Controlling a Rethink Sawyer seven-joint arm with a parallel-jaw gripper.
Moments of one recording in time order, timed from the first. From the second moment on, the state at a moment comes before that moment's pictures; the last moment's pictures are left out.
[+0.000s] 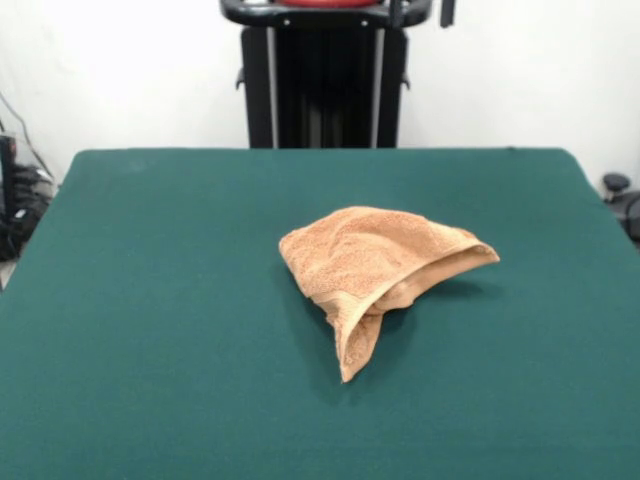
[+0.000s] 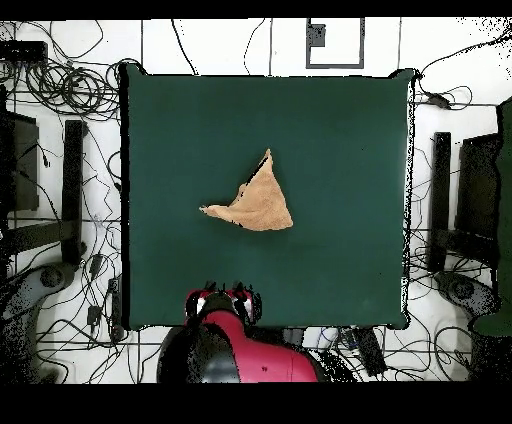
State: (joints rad) arm -0.14 -1.24 0.02 2.35 0.04 0.32 1.57
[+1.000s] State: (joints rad) arm -0.09 -1.09 0.02 2.35 0.01 0.28 1.57
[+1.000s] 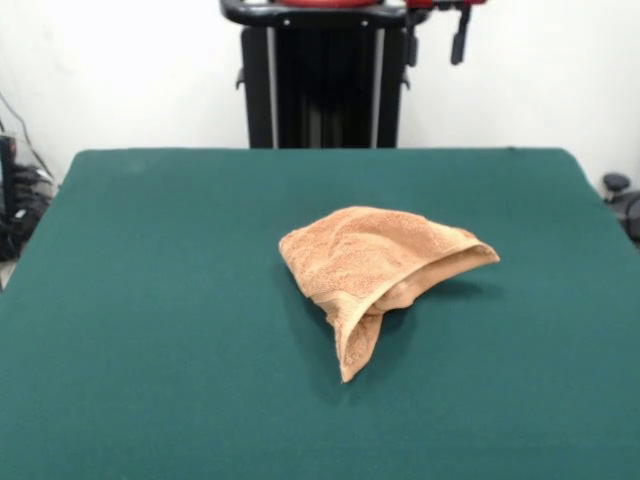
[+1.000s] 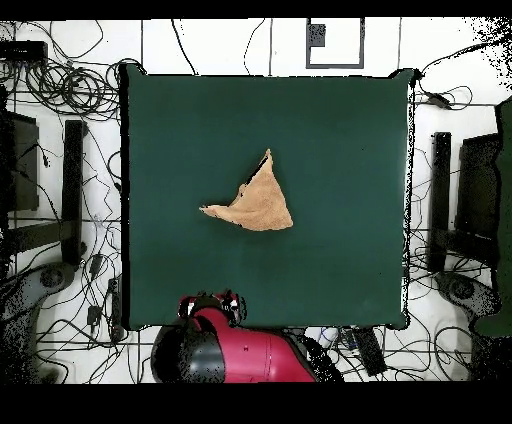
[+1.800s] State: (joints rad) arm -0.03 -1.16 0.00 2.26 -0.01 0.34 1.57
